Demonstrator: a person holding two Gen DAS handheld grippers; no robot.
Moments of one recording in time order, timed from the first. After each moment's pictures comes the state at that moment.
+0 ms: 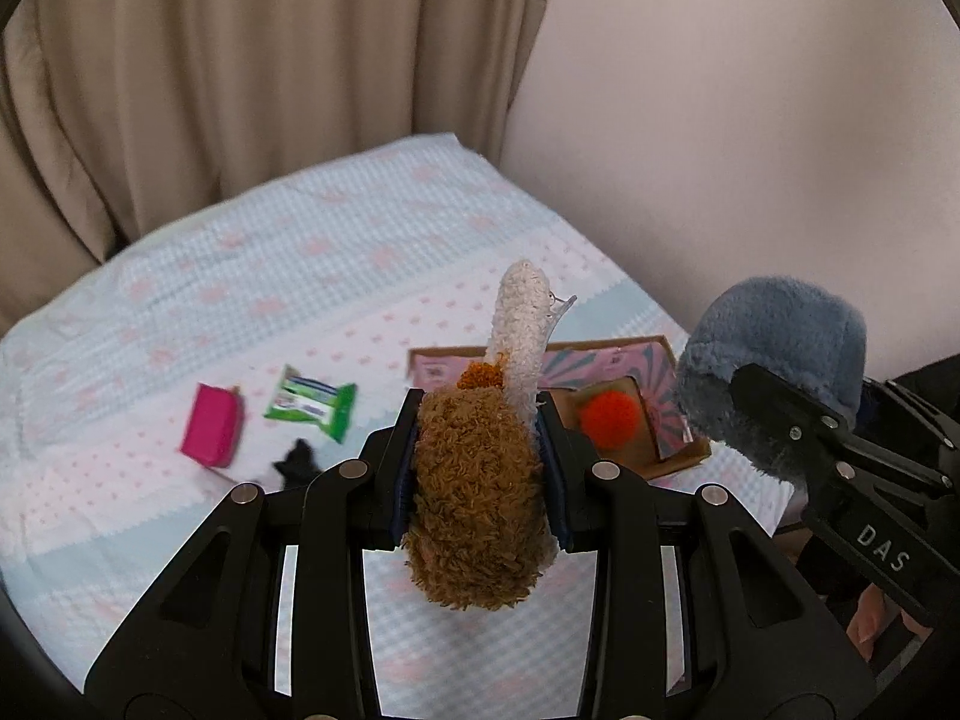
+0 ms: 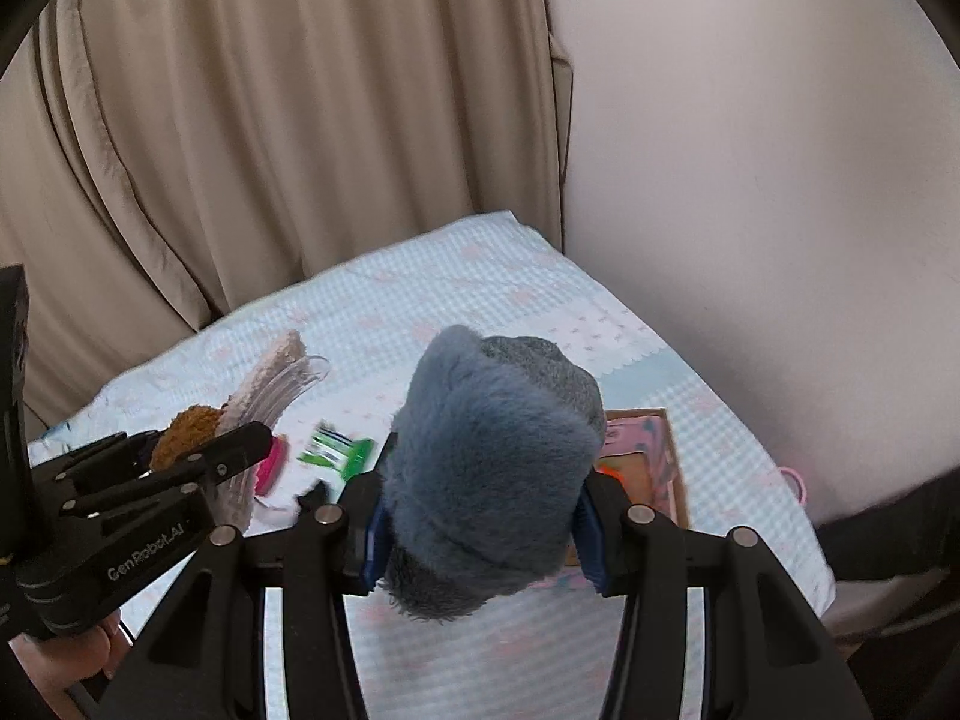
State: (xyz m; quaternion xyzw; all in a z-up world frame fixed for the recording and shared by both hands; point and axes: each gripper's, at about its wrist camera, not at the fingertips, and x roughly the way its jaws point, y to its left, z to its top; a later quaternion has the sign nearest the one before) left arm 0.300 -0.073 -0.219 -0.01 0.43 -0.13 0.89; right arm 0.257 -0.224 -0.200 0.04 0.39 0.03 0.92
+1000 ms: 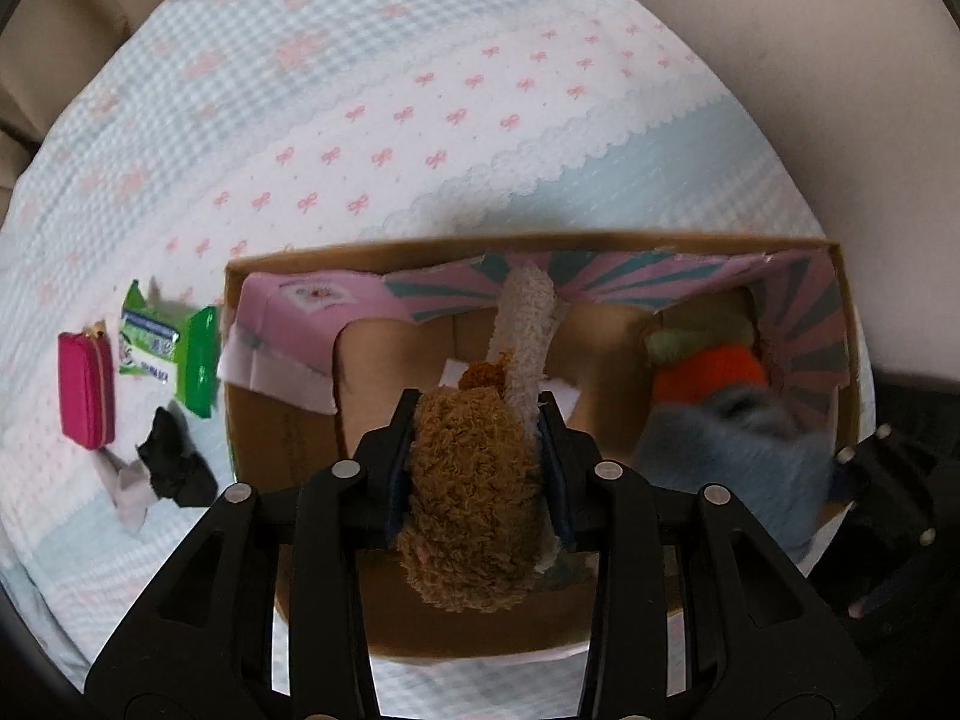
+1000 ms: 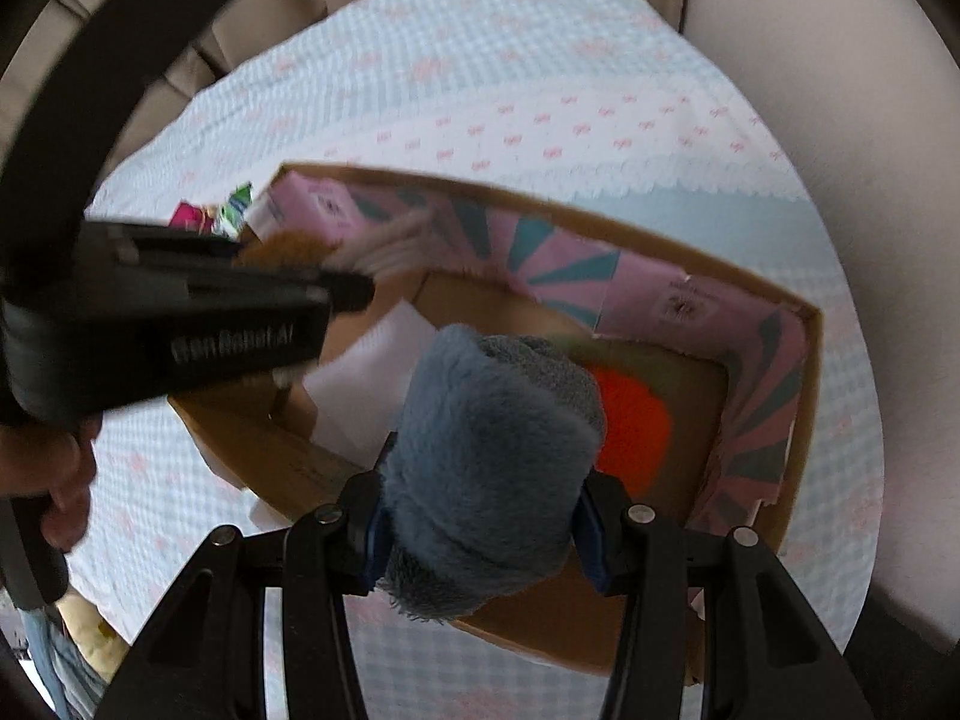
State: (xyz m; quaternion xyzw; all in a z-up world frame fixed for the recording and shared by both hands) left arm 0.451 -0.171 -0.417 0.03 0.64 -0.09 0.76; right arm 0.380 -0.280 -0.412 -0.04 0.61 0.18 0.77
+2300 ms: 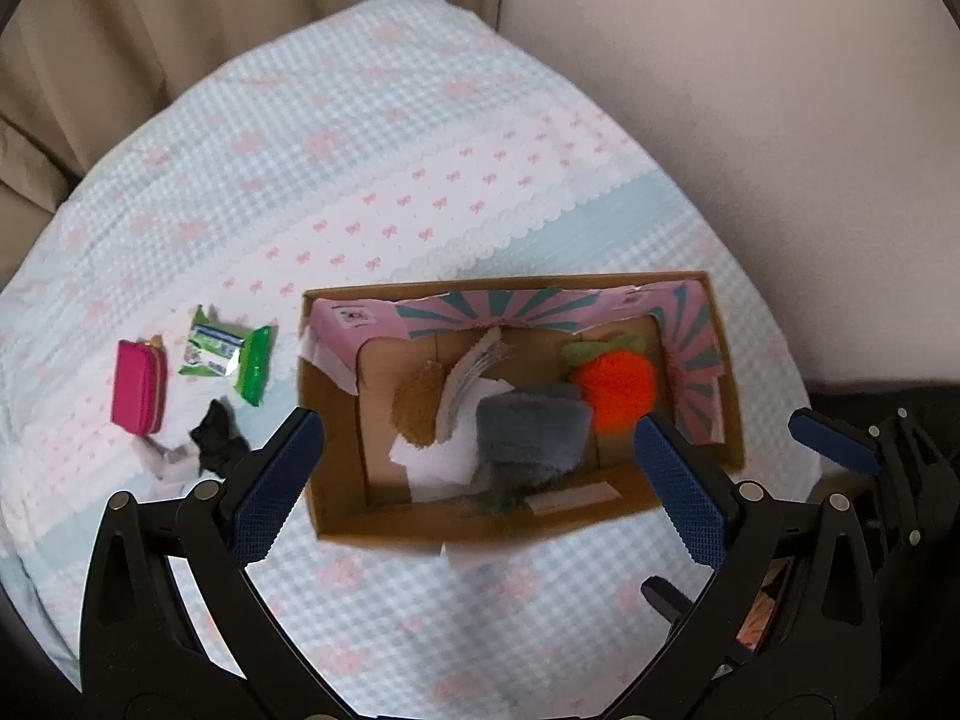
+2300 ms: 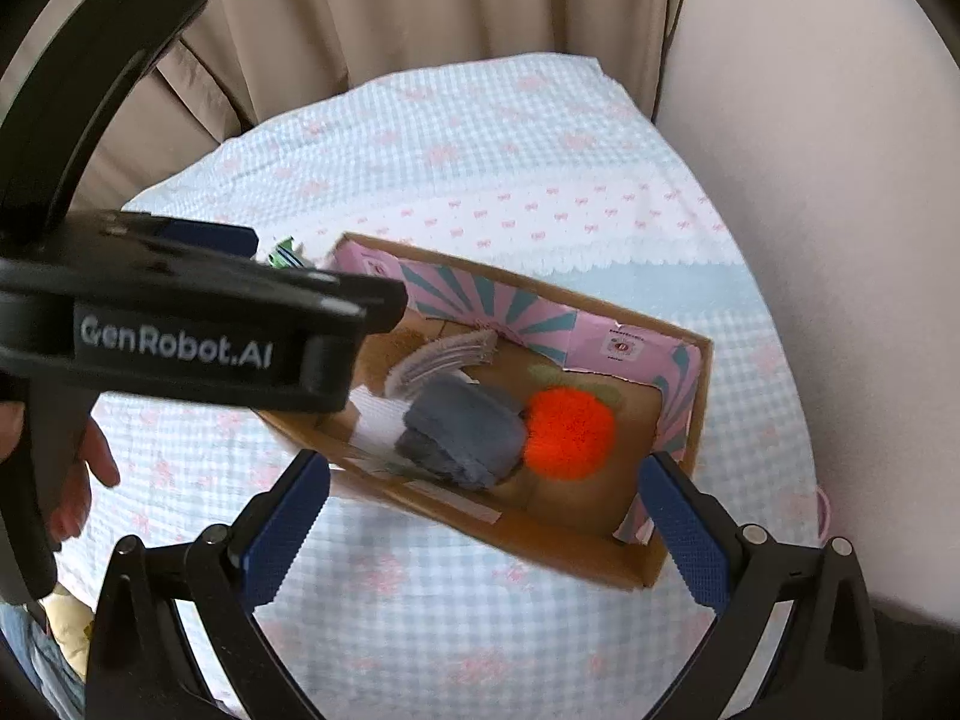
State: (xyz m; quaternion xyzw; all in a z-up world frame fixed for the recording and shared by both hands) left arm 0.388 -0.166 -0.301 0.02 0.57 -0.10 0.82; right arm 0.323 -0.283 -0.315 -0.05 0.53 0.16 0.83
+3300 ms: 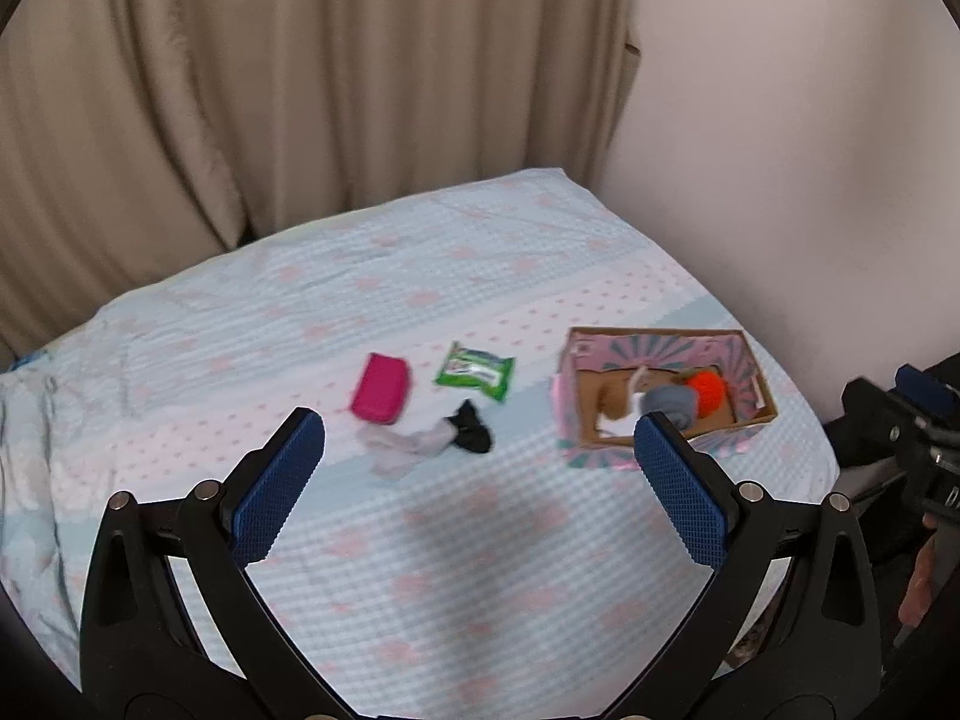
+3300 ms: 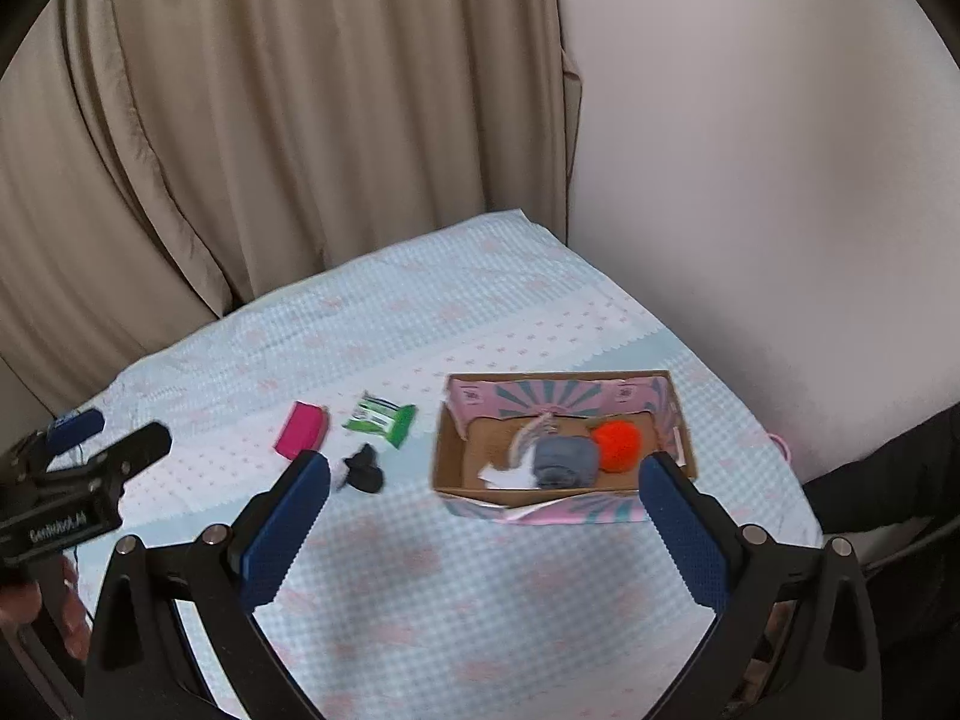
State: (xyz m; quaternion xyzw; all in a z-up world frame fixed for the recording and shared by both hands) left arm 0.178 0.106 -0.154 -0.01 0.39 -0.04 0.92; right arm 0.162 -0.144 -0.154 0.04 0.38 0.01 0.92
